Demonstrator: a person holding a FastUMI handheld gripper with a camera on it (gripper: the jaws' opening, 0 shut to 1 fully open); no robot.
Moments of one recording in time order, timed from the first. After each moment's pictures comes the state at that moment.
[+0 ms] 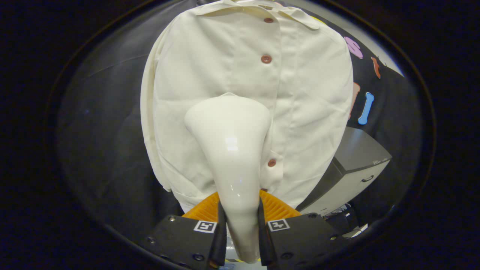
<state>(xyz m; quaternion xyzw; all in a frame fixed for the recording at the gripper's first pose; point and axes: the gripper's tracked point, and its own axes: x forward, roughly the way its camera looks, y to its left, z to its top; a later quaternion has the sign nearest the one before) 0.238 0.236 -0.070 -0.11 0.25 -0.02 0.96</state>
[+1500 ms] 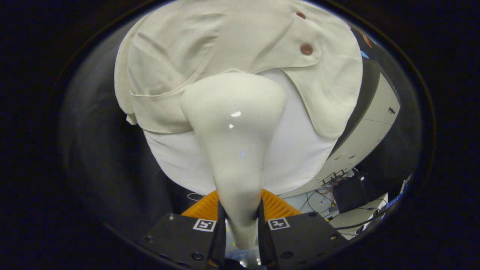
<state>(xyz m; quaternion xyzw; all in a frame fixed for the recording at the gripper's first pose) 0.197 0.209 -0.300 -0.08 0.36 -0.07 0.93</state>
